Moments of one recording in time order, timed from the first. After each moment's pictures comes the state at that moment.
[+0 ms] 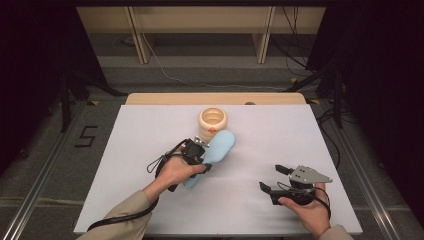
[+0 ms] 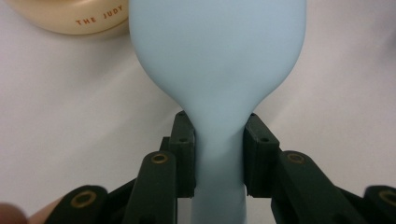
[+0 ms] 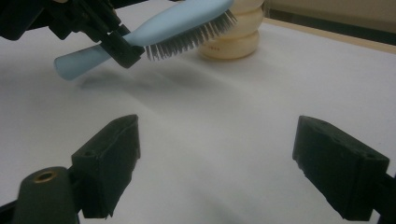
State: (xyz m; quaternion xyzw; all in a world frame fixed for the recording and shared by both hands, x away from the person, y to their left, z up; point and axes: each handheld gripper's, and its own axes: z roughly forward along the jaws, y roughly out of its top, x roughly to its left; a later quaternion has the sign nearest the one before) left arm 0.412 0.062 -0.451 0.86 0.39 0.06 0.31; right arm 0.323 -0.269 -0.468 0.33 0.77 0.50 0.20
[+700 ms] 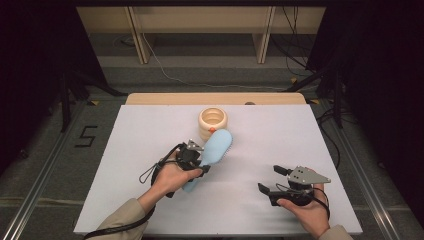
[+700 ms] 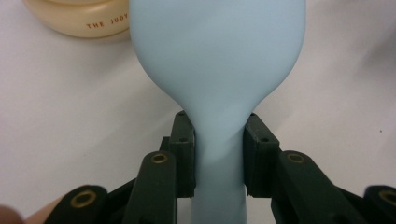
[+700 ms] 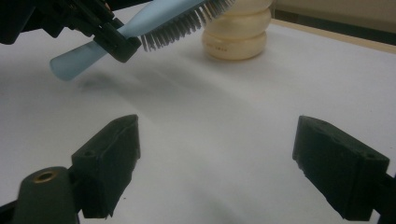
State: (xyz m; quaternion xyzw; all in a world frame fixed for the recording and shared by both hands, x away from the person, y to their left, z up) left arm 0.394 0.070 -0.448 0.84 0.40 0.08 0.35; right arm 0.322 -0.265 -0.468 0.33 0.78 0.50 0.19
